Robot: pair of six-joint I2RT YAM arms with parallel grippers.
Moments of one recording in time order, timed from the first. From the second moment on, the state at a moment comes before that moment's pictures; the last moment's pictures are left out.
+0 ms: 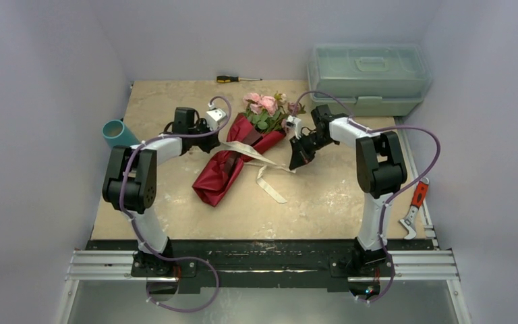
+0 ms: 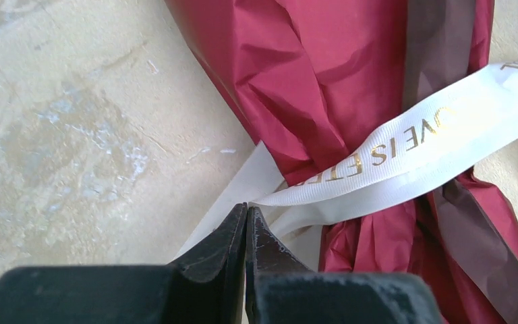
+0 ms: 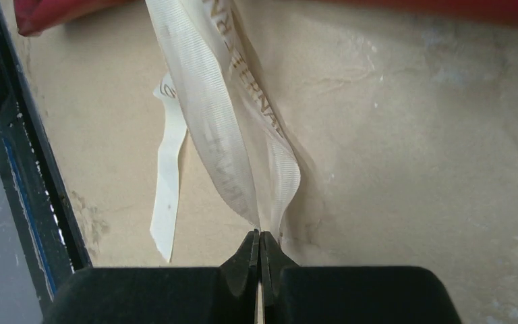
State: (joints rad) left arm -0.15 1.83 1.07 0.00 0.51 0.42; right arm 0.26 2.03 1.42 -0.73 -0.80 -0.49
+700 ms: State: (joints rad) left arm -0.22 1.73 1.08 -0.05 0.62 0.39; right arm 0.36 1.99 1.52 -0.63 -0.82 -0.36
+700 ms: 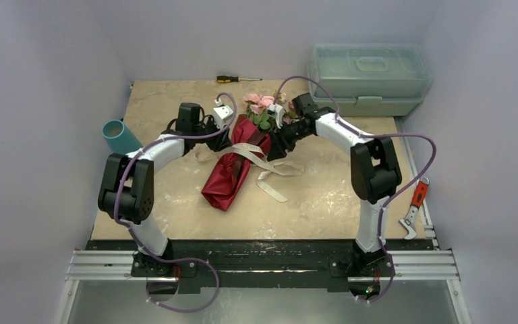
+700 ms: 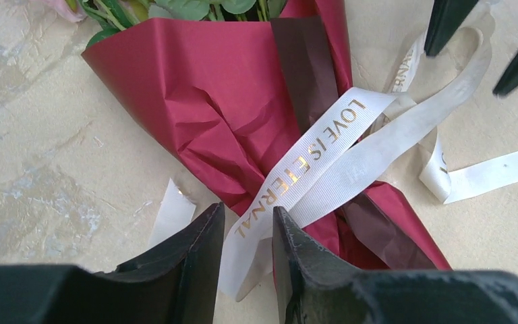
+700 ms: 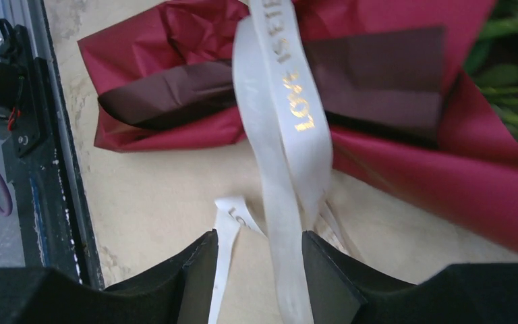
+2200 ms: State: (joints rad) left arm -0.26 1.63 1.09 -0.13 0.65 0.51; right arm 0.38 1.86 1.52 -0.64 -0.68 -0.40
